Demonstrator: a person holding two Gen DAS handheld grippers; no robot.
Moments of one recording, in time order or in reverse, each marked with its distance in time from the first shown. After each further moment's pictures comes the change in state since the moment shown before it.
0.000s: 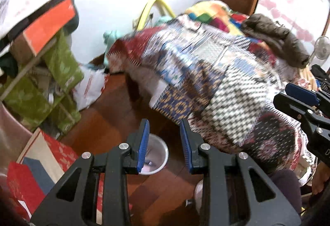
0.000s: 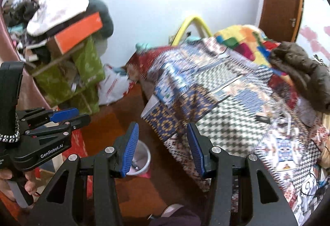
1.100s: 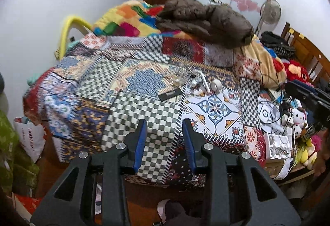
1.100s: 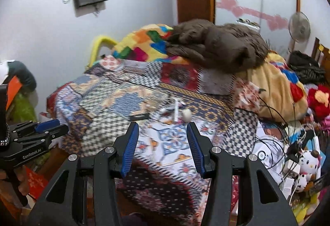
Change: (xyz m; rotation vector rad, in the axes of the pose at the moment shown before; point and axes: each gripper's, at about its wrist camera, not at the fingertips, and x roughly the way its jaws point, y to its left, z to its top) left arm 0.084 -0.269 0.073 0.319 0.035 -0.305; right arm -0.084 -0.267 -0.056 0.395 -0.078 -0.346
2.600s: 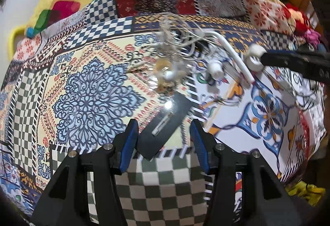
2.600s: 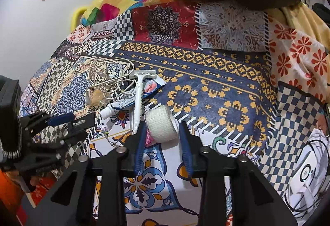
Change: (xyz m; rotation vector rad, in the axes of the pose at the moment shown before) left arm 0.252 -0.021 0.055 0.310 0.257 -0.111; right arm 0.237 -0.086 0.011 0.136 0.310 0.117
